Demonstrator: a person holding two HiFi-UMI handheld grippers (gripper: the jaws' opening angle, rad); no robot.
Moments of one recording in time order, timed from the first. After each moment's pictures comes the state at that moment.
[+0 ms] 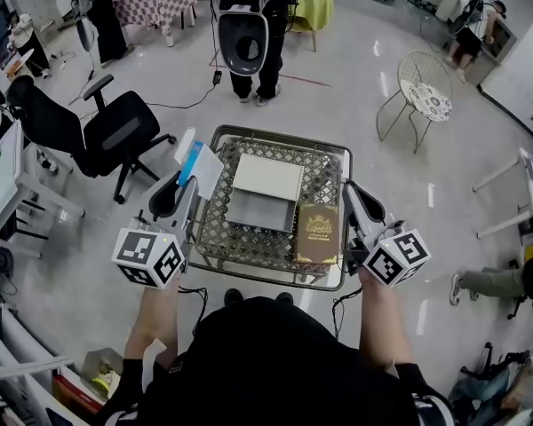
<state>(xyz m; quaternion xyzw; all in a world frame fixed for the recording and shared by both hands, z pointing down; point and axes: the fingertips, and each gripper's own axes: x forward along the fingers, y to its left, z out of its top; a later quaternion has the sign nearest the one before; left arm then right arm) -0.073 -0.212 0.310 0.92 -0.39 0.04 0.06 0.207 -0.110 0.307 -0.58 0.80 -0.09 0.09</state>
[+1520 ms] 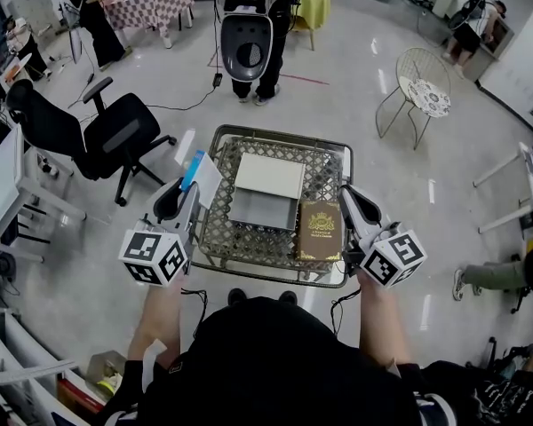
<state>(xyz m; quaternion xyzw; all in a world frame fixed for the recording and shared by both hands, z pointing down) -0.084 -0.216 0.338 0.92 -0.39 0.06 0.08 0.192 -0.103 0.319 -0.58 0.80 -0.09 0.07</state>
